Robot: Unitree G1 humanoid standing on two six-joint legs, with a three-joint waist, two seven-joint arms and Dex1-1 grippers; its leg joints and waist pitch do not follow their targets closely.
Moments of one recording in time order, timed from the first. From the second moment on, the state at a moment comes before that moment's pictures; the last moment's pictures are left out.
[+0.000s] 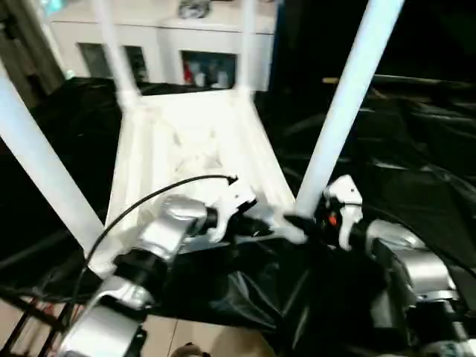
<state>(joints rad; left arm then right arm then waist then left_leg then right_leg) -0.66 0.10 -0.27 0.68 0.03 0.24 -0.94 -0.33 -0.25 0.02 0.30 0.15 0.36 0.62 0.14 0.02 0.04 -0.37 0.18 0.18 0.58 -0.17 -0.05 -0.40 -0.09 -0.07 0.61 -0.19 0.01</state>
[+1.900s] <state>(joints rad) -0.57 0.27 -0.33 0.49 -0.05 0.24 -1.33 -0.30 -0.50 0.16 0.17 0.25 0.34 1.21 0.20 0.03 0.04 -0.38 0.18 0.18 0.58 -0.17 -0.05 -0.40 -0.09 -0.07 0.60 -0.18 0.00</state>
